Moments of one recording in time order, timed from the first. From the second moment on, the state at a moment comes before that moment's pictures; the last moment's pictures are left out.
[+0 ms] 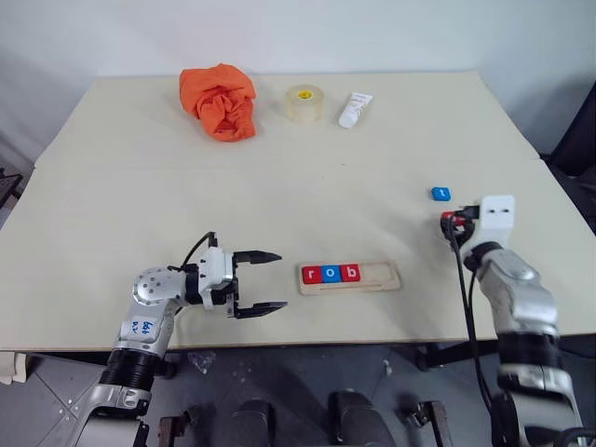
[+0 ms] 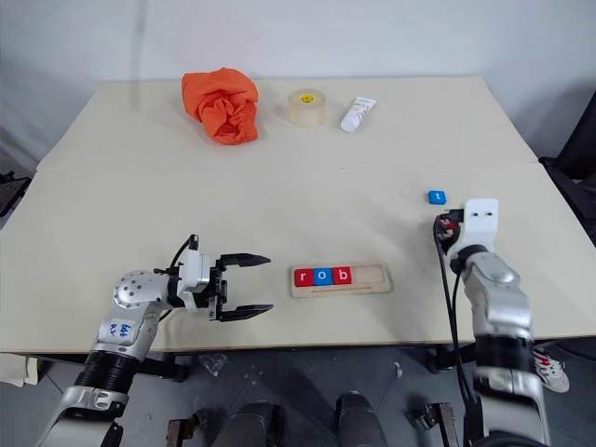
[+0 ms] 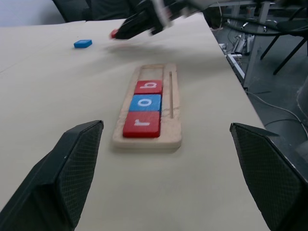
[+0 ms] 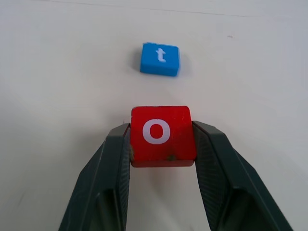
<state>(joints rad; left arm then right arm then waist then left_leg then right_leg) -0.36 0.48 -0.02 0.25 -0.36 -0.20 -1.26 -0.30 -0.46 -0.29 -0.06 0.27 0.57 0.21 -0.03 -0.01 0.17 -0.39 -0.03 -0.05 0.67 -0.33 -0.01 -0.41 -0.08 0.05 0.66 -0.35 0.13</state>
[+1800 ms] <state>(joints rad) -0.30 0.45 -0.01 0.19 -0.35 -0.22 -1.18 -0.58 -0.98 0.18 0.40 0.07 0.12 1.36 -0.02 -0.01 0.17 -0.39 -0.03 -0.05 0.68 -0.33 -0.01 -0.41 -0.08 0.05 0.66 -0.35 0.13</state>
